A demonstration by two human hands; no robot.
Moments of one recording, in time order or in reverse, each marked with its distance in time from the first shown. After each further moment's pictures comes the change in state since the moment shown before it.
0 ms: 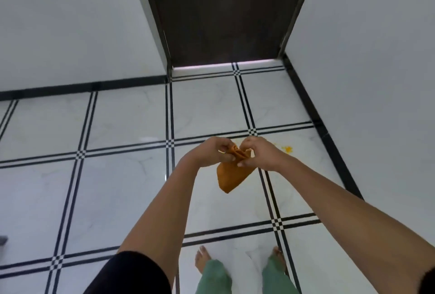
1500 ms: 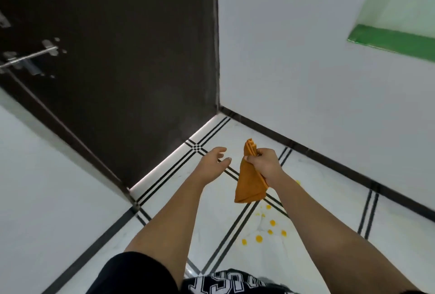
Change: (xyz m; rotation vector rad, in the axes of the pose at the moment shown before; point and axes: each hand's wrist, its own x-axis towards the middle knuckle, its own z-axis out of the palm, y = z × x) left_hand 0.303 0.020 -0.387 0.190 -0.201 0.208; right_hand 0.341 -0.169 -0.182 1.010 0.989 0.783
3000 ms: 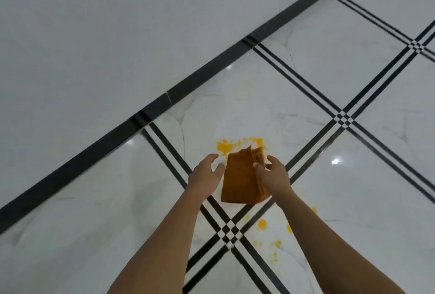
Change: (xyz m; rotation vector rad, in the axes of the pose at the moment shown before) left_hand 0.613 -0.186 0.523 0.703 -1.087 0.474; right_hand 0.543 0.493 -0.003 0.656 1.028 0.774
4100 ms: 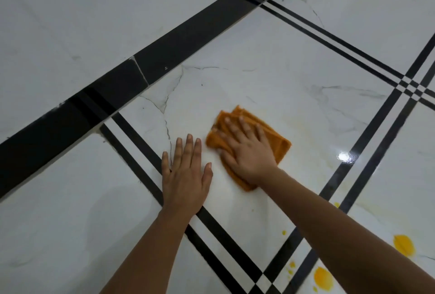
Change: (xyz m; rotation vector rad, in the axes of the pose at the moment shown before) left_hand 0.157 -0.148 0.053 0.836 0.451 0.347; right_hand 0.185 0.058 0.136 -0.943 0.099 -0.863
